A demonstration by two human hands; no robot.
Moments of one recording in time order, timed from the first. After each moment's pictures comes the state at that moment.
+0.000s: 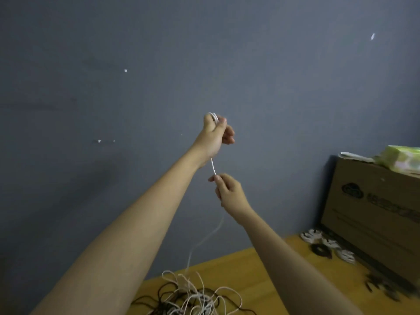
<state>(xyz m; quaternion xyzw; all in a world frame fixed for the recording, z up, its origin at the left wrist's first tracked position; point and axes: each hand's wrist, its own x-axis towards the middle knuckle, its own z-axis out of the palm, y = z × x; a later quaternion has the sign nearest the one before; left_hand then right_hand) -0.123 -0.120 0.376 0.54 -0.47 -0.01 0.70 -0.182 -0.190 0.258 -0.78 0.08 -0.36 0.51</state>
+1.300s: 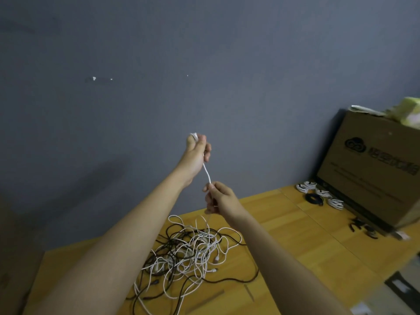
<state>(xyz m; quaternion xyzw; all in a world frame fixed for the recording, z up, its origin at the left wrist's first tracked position) -0.093 -0.076 0.205 0.61 -0.33 -0.10 0.72 -0.200 -0.133 0.133 -0.71 0.14 -0.16 0.67</state>
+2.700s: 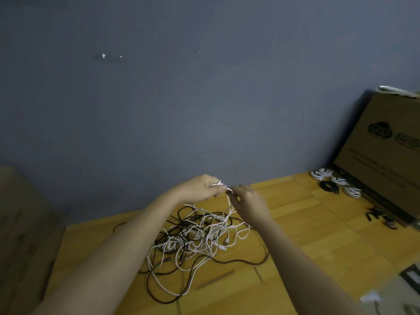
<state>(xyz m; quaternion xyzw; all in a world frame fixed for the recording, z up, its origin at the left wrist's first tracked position) -0.103 -0.024 0.132 0.78 -0.53 -0.18 0.28 -0.222 -0.168 0.070 -0.95 0.14 -0.26 0.13</state>
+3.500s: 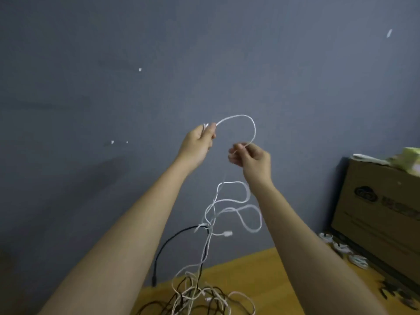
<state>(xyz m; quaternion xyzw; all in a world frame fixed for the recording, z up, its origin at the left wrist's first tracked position) -0.054 -0.078 0.357 0.62 -0.43 0.05 0.66 -0.145 -0.198 0.320 -0.66 0.07 -0.50 0.56</state>
